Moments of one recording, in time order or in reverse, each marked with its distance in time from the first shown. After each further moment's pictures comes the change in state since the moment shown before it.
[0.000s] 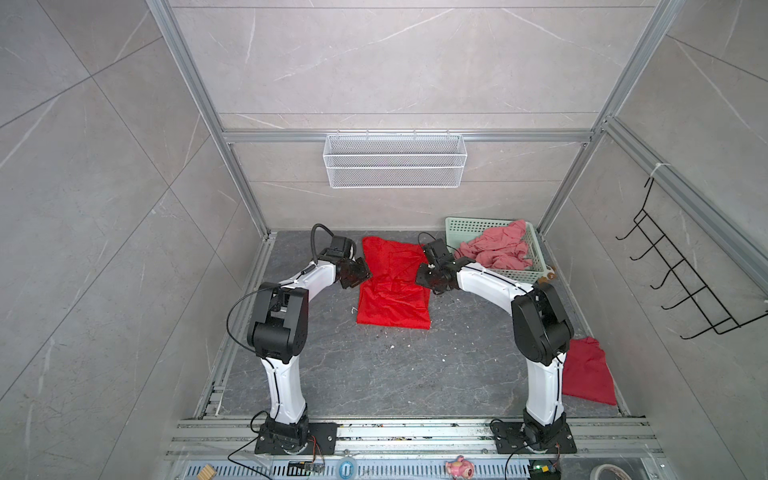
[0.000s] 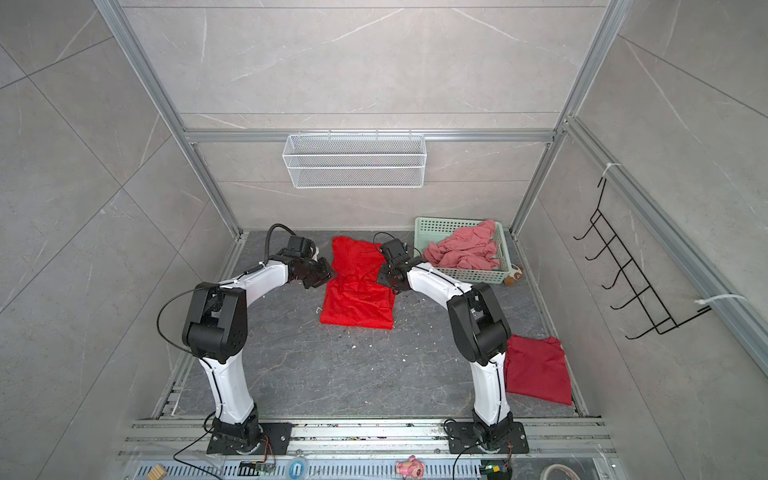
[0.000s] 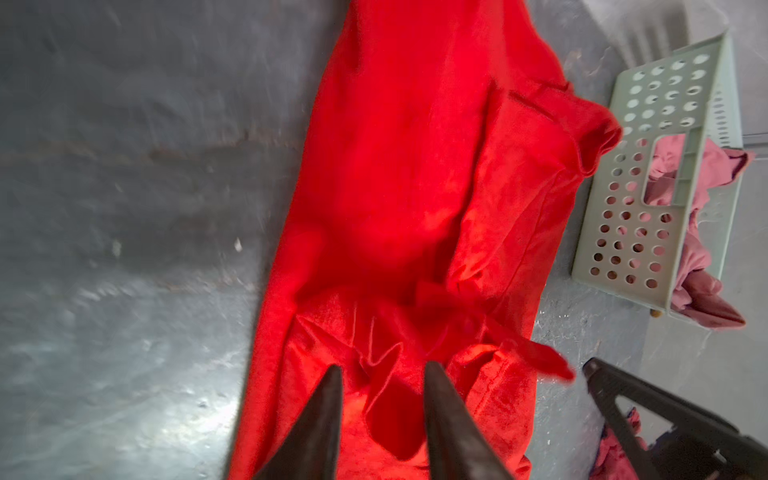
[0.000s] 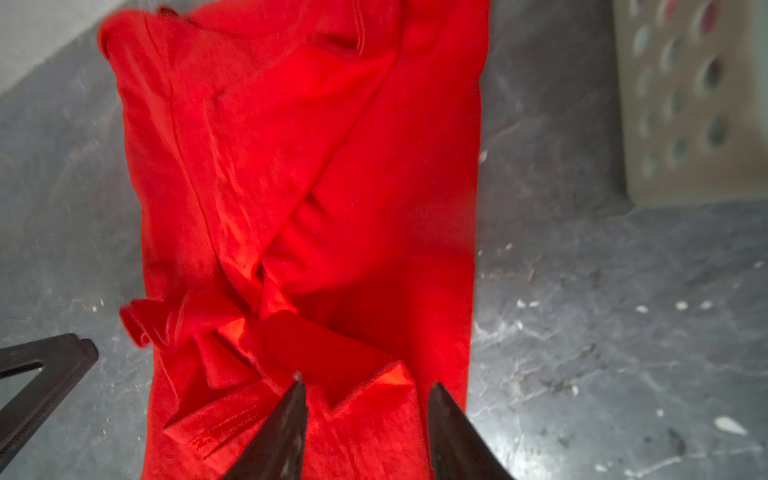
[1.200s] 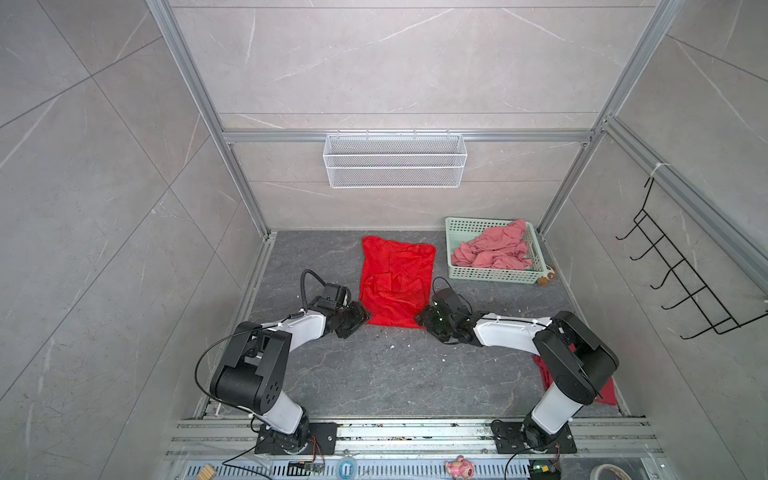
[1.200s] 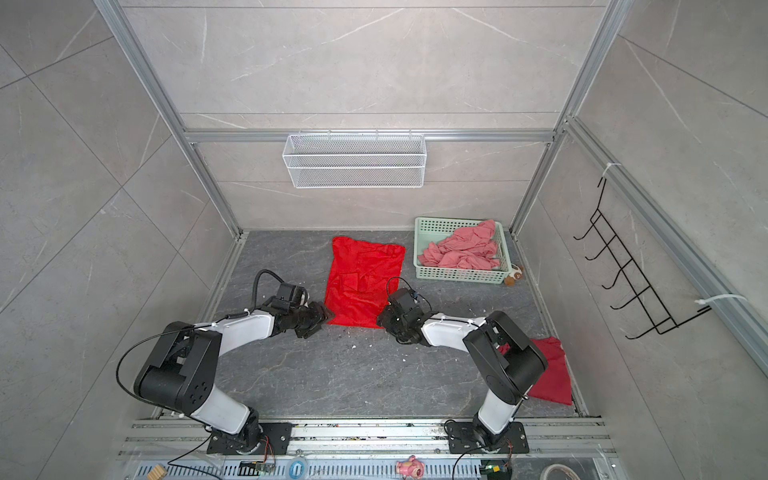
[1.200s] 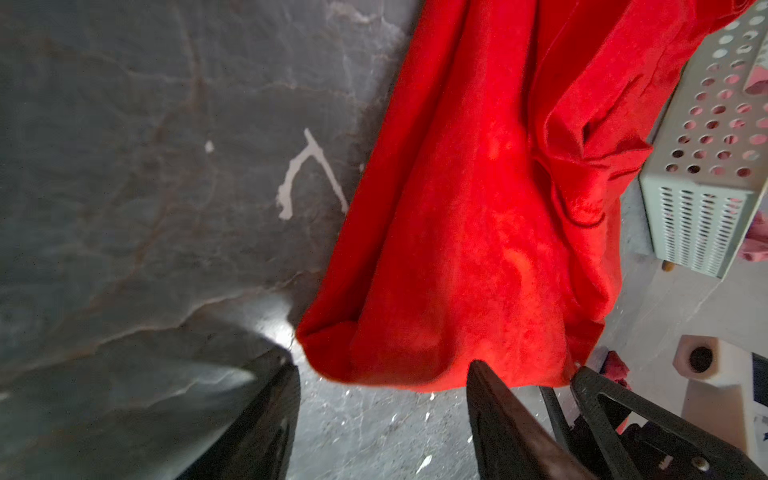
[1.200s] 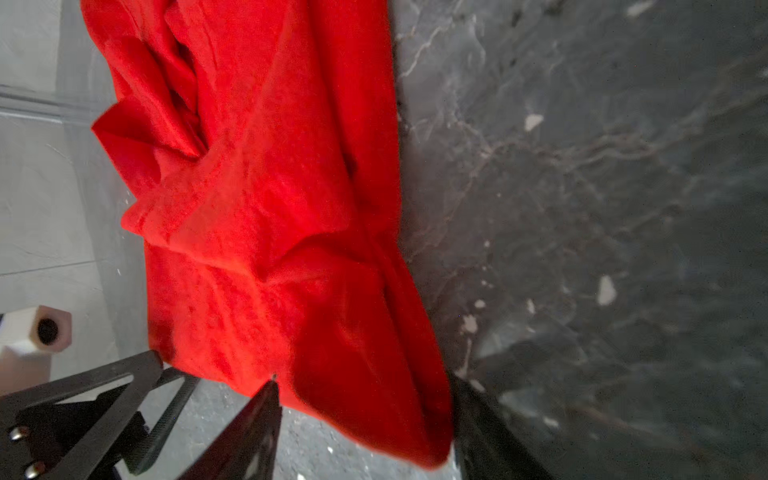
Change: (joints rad) left arm -0.074 -0.369 -0.675 0.275 0.014 -0.224; right arm 0.143 -0.299 -0.706 0.487 -0.102 0.406
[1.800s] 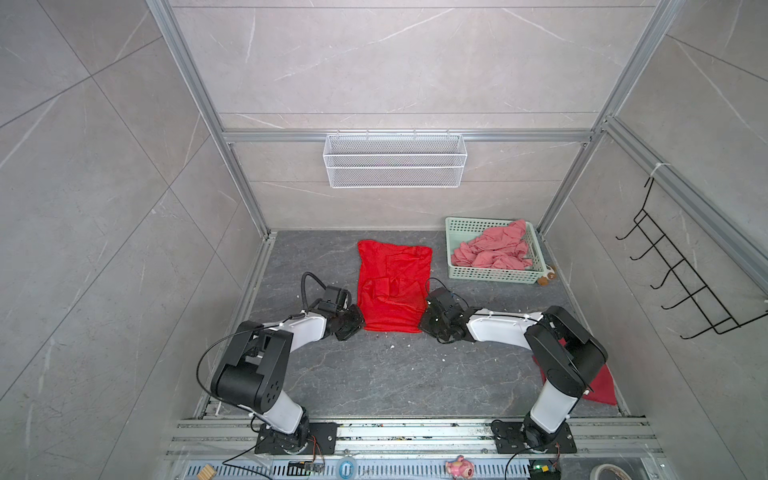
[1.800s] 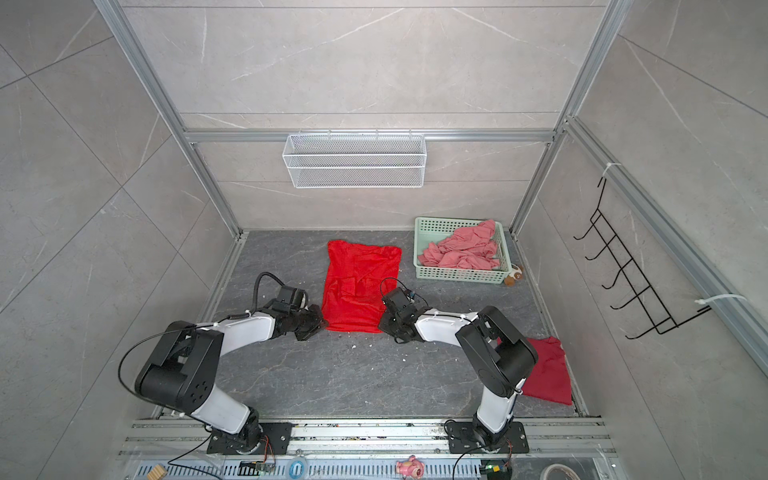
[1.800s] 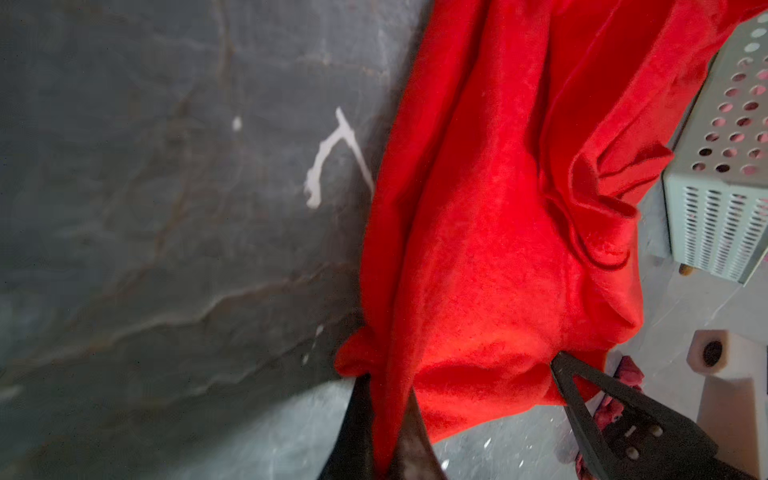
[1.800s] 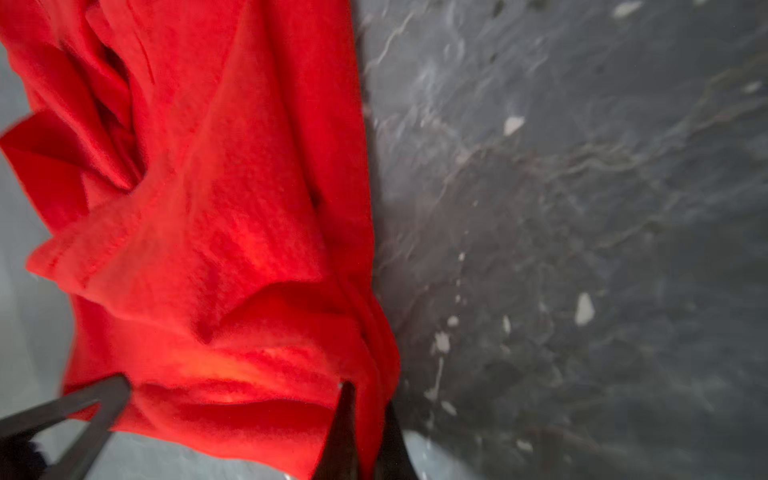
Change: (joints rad) left arm -0.001 -0.060 -0.048 -0.055 -0.035 0.021; right arm 0.023 0.037 0.079 -0.192 0.048 -0.115
